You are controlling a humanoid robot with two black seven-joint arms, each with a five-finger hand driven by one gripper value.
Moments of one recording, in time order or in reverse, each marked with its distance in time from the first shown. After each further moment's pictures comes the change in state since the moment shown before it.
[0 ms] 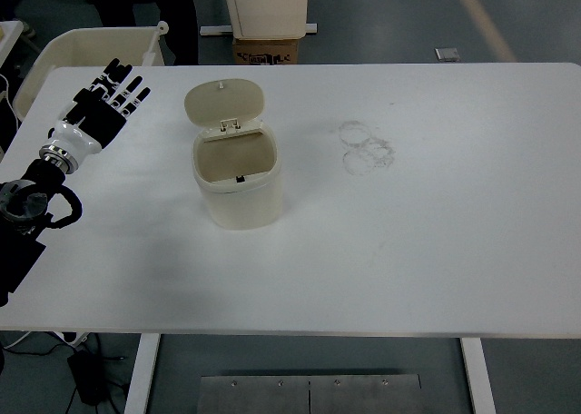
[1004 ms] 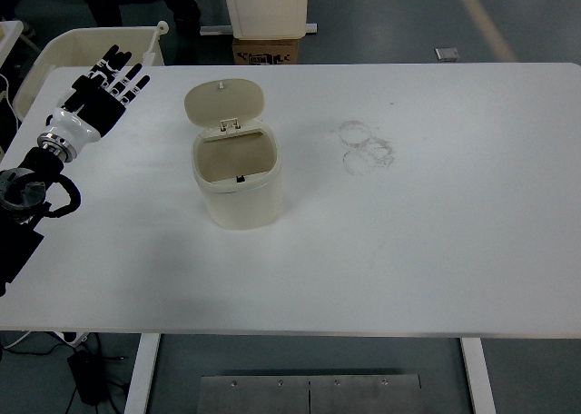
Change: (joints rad) left arm -0.030 0.009 0.005 -0.011 0.008 0.011 0.002; right arm 0.000 0.000 0.000 0.000 0.000 0.000 0.000
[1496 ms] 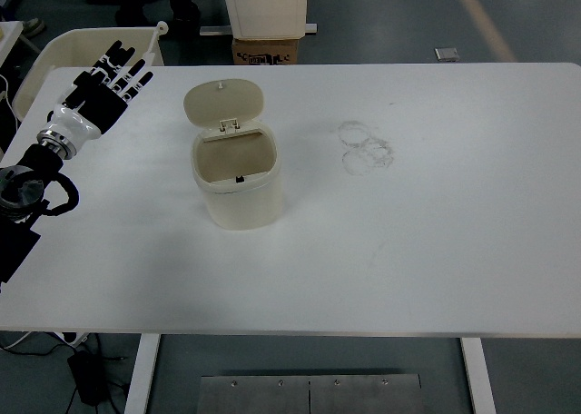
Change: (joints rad) left arm 0.014 0.038 -0.003 -0.070 0.000 0.013 0.005; right arm 0.000 0.000 0.000 0.000 0.000 0.000 0.000
